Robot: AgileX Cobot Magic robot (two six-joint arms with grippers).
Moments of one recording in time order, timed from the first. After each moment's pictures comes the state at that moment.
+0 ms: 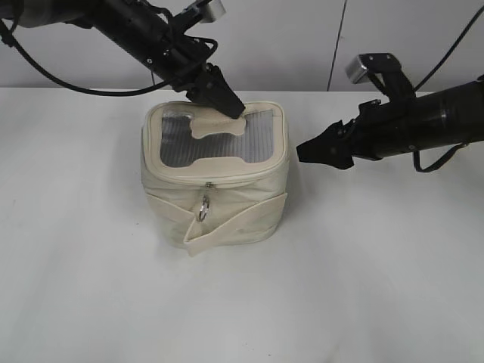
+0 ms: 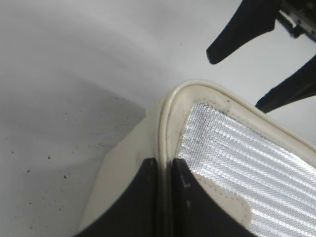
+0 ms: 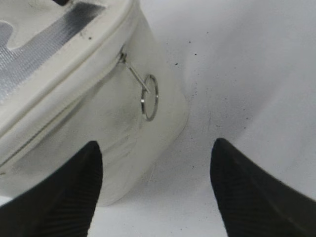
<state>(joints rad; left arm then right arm) -0.35 2.31 -1.99 -0.83 1.22 1.05 0.19 1.91 -0.99 1.51 0.56 -1.71</state>
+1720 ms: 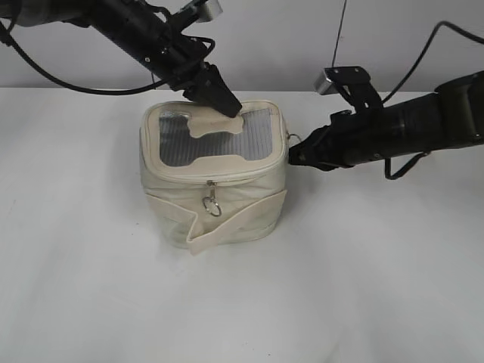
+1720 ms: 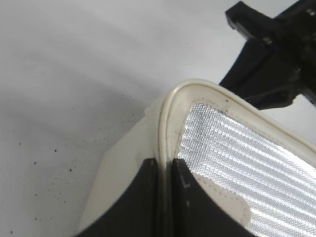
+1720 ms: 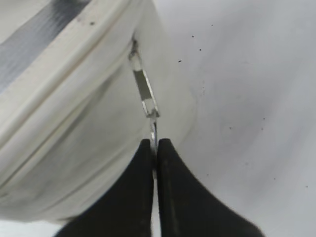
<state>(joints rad) -0.35 2.31 -1.99 -0.82 1.22 1.02 0.27 1.97 -1.01 1.60 0.46 -1.72</state>
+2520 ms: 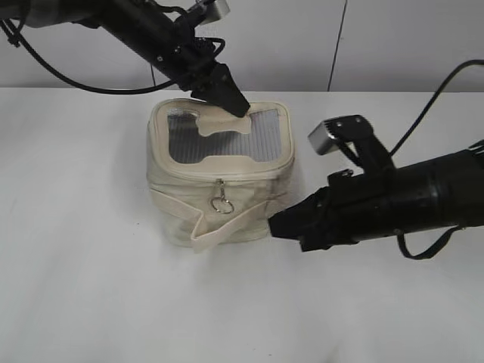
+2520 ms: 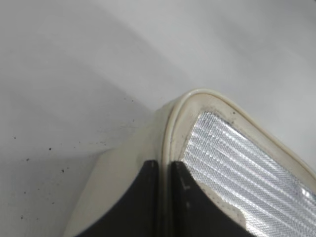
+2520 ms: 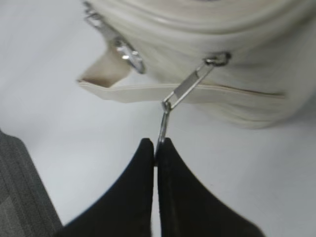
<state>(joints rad) -0.38 2.31 -1.99 -0.81 1.16 0.87 0.45 1.69 -0.65 1.66 0.51 -1.71</state>
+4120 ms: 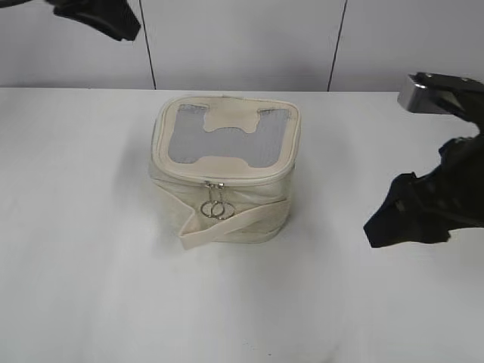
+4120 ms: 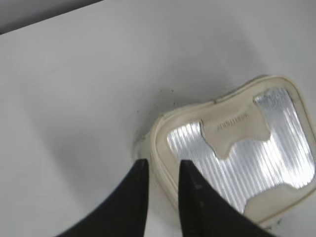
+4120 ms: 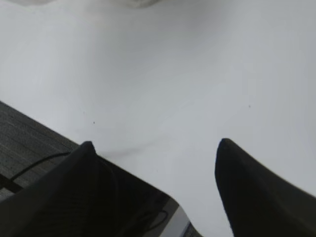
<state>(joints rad) -0.30 1.73 -1.62 -0.38 1.02 0.36 0.37 1.31 -0.79 0.44 0.77 -0.27</state>
